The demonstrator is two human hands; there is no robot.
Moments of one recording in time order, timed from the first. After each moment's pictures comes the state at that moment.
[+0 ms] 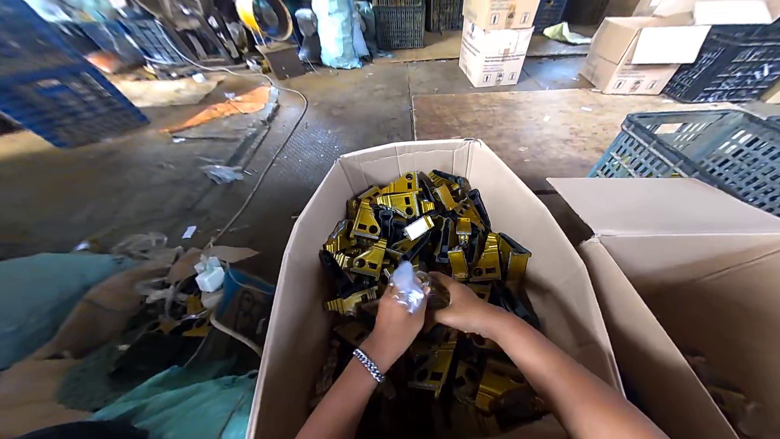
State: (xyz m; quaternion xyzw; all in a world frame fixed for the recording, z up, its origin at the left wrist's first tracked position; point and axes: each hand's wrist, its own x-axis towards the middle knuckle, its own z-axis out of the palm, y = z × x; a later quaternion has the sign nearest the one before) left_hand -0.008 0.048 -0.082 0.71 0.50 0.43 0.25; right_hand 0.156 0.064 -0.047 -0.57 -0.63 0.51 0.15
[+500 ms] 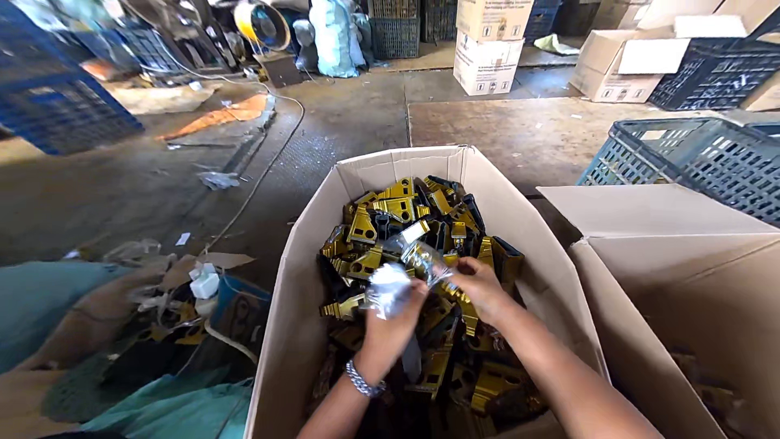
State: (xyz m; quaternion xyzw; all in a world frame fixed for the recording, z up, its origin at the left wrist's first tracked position) left_hand 0.000 0.028 -0.056 0.55 0.40 0.58 0.44; right_hand 0.175 0.060 -0.035 -0.56 -0.42 0.55 0.46
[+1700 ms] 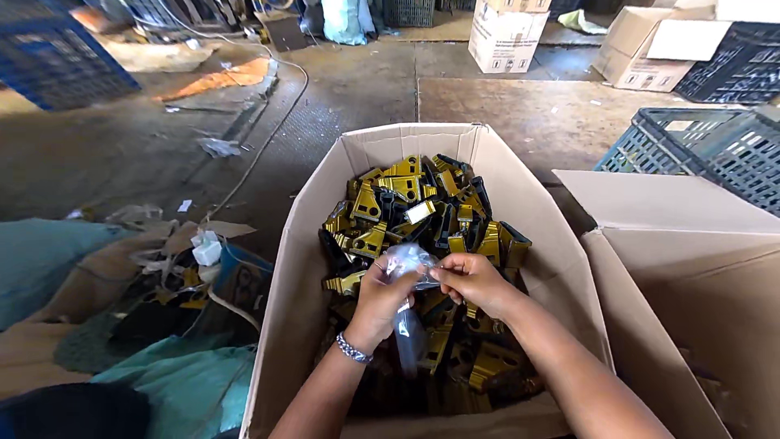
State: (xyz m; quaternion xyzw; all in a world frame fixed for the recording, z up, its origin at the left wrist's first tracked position) left_hand -0.014 0.033 -0.039 0.38 0.48 0.52 0.60; right_hand 0.167 0.046 -0.026 -0.49 -0.54 0.61 0.32
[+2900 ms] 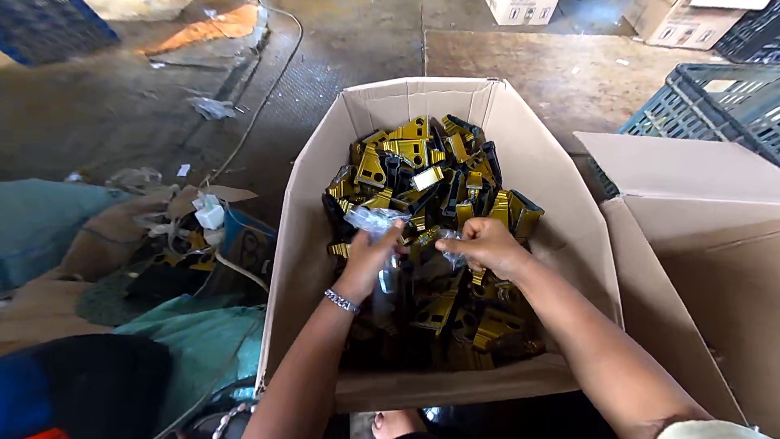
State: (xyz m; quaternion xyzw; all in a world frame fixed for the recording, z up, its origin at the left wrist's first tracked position) left_hand -0.048 0.050 -0.065 0.49 0.55 0.42 0.53; right_hand 0.167 0.055 -0.036 -0.57 -0.56 0.54 0.27
